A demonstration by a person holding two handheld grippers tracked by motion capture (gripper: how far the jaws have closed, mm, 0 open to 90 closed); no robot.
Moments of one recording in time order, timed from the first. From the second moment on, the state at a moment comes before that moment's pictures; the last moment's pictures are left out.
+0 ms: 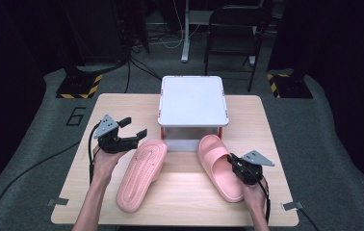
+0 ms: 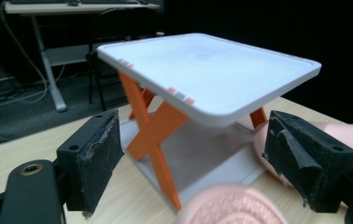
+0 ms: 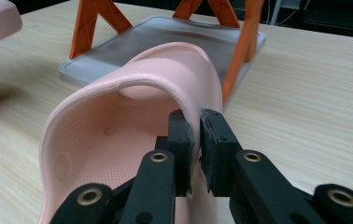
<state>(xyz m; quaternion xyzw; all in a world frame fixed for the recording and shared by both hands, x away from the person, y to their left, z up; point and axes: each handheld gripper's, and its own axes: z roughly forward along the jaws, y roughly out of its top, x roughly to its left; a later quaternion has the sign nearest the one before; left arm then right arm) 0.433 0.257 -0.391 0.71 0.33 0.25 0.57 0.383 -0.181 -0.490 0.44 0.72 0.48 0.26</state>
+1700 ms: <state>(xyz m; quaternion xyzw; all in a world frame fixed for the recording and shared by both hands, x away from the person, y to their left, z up) 0.488 0.181 -0.394 0.76 0.32 0.22 0.53 0.405 -0.131 -0.494 0.37 0.75 0.50 0.21</state>
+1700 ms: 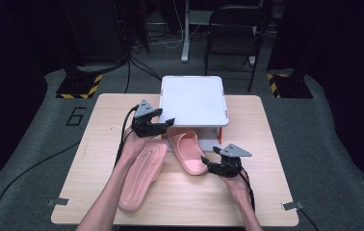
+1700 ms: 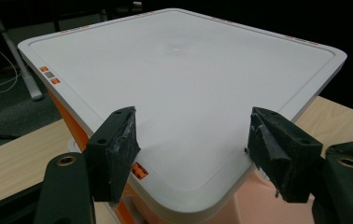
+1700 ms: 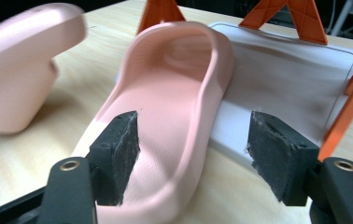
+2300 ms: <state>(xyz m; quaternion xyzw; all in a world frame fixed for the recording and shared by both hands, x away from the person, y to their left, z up) 0.487 0.181 -0.393 0.76 0.32 0.22 0.53 0.388 -0.117 -0.516 0.33 0.80 0.47 0.20</state>
